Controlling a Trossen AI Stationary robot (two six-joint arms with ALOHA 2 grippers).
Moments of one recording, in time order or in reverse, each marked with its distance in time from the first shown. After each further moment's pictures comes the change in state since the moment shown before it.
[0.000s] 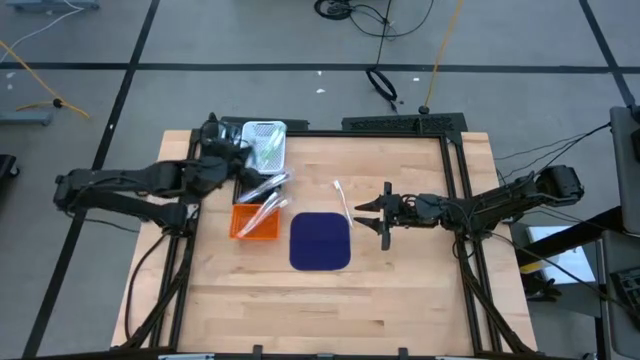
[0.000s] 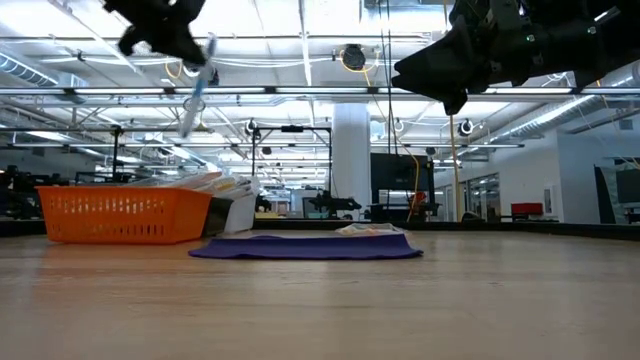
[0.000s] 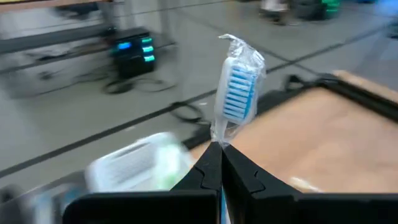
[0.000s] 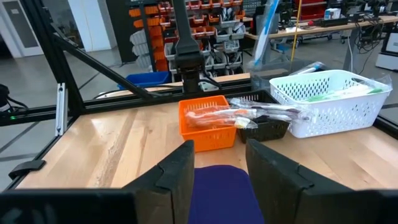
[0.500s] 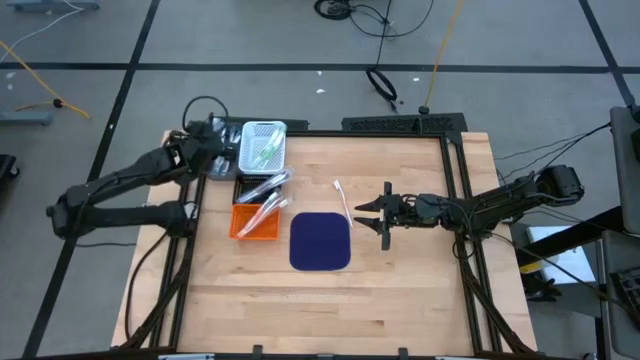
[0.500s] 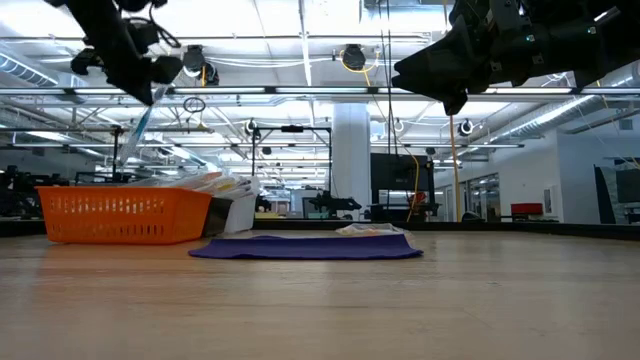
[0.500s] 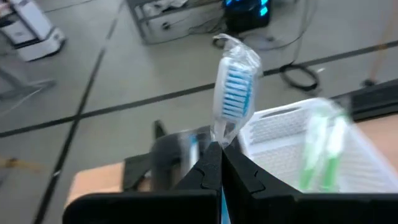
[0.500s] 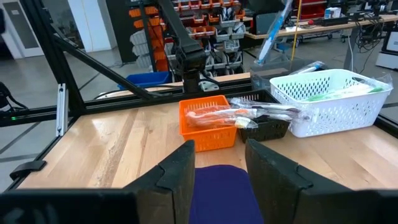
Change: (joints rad) left arm 0.435 -0.071 -0.032 -0.305 -0.013 -0.050; right arm 0.000 0.000 0.000 0.000 -0.001 0.005
